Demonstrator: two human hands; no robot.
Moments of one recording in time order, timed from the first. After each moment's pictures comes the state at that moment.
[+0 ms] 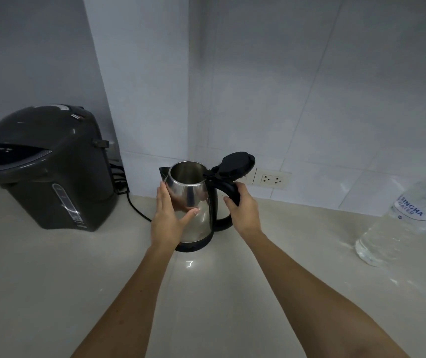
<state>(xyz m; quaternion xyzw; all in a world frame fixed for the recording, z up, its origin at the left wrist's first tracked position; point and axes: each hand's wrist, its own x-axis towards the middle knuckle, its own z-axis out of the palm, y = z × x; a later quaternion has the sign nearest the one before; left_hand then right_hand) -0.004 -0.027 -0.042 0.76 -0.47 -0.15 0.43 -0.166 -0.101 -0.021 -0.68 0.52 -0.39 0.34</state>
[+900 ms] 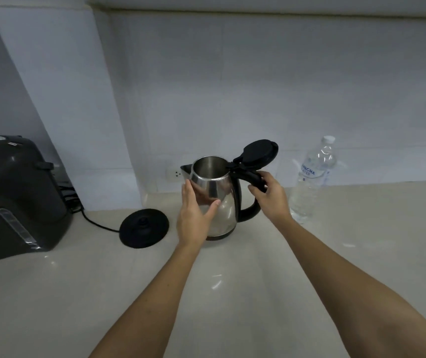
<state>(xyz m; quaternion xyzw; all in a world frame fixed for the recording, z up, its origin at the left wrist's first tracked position) -0.183 -0.002 -0.005 0.65 -0.57 -0.17 0.47 -0.371 -0.050 0.028 -0.61 0.56 -0.48 0.28</state>
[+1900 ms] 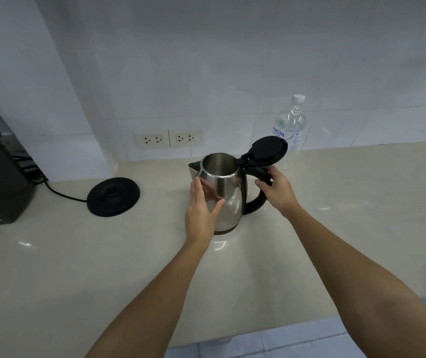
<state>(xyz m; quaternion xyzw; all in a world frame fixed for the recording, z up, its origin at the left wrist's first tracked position) -0.277 0.031 -0.069 0.65 -0.60 -0.20 0.42 -0.476 -0.017 -0.025 -0.59 0.61 -0.41 0.32</state>
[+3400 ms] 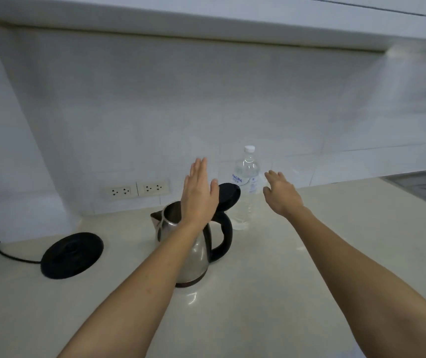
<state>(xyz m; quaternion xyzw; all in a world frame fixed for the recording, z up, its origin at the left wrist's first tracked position) -0.352 -0.019 0.067 0.54 -0.71 -0.10 0.45 -0.565 -0.031 0.069 -0.67 0.72 -0.19 0.03</state>
